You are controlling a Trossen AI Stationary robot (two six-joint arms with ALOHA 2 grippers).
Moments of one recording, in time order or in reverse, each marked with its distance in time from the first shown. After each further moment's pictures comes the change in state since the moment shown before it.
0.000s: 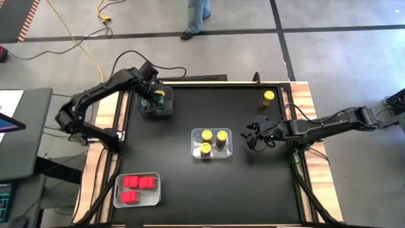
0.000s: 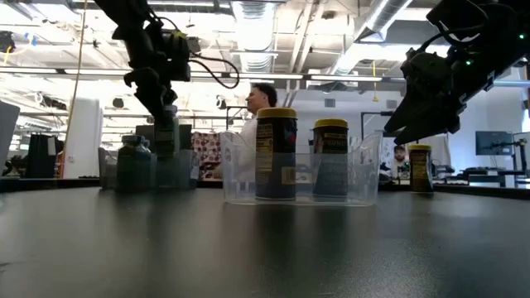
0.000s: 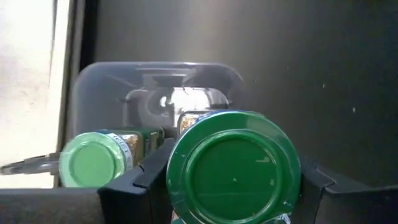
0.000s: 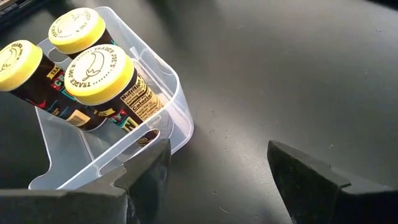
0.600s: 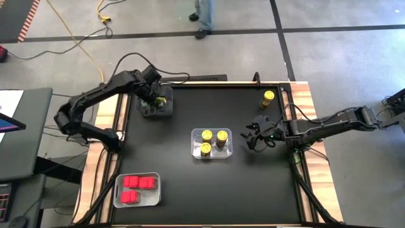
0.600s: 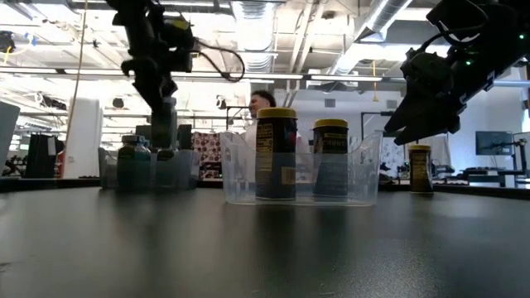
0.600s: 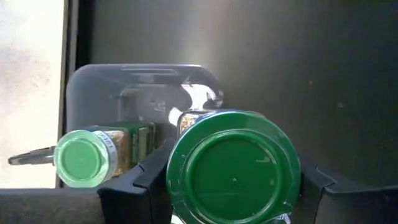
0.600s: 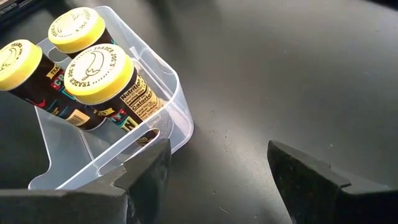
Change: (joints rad) left arm -0.105 -0.034 0.029 -0.068 -0.090 -0.083; right arm 0.000 0.000 0.000 -0.002 0.000 0.000
